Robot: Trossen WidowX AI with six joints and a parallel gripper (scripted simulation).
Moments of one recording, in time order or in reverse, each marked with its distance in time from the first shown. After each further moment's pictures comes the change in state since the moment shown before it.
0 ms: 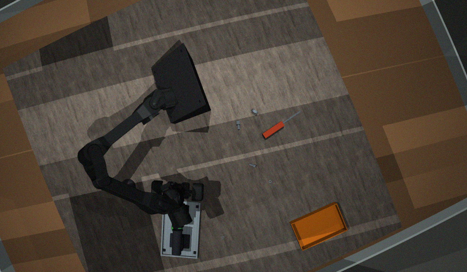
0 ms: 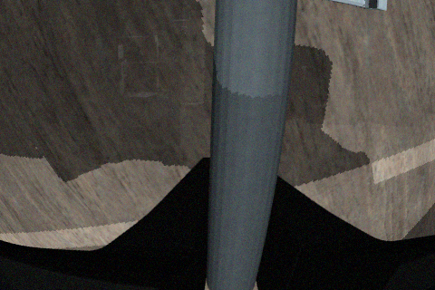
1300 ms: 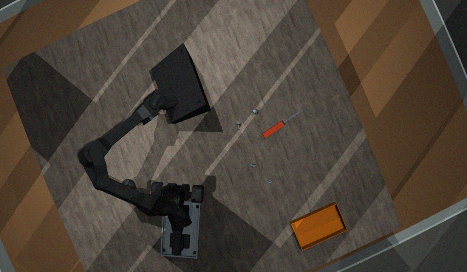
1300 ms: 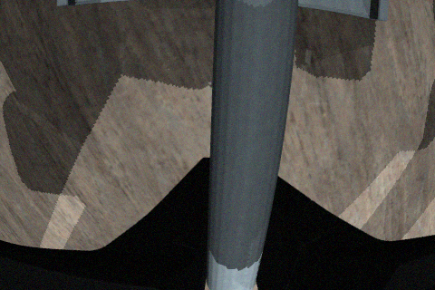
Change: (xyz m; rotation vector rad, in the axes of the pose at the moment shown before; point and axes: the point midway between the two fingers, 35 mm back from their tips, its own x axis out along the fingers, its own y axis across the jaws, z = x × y) arm 0.000 0.000 0.006 0.007 0.003 0.005
